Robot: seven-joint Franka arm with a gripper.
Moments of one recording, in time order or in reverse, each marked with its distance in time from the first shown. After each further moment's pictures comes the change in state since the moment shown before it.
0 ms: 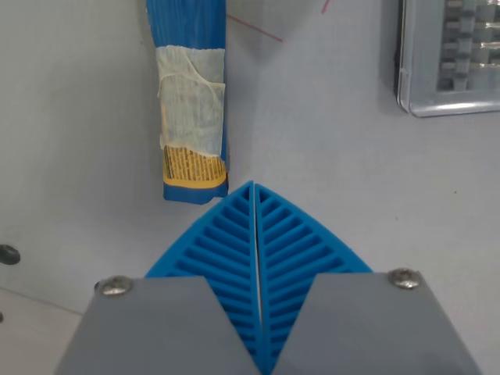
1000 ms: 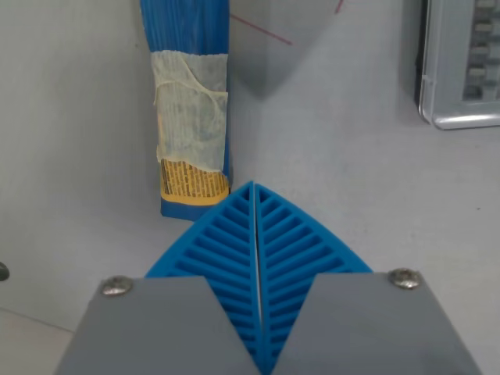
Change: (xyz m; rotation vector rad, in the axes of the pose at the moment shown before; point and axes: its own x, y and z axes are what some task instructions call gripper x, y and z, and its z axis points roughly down) arm 0.002 -0.001 0.025 0.012 -0.015 -0.001
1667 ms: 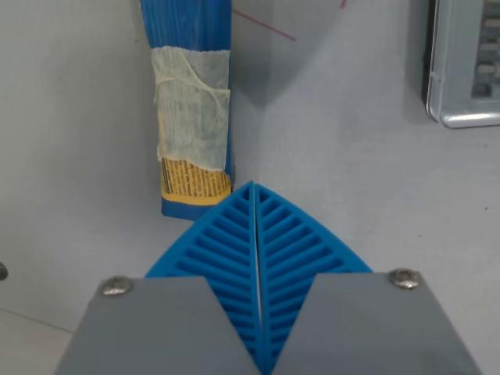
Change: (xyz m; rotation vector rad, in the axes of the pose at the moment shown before) arm -0.001 -0.001 0.006 0.006 -0.011 0.000
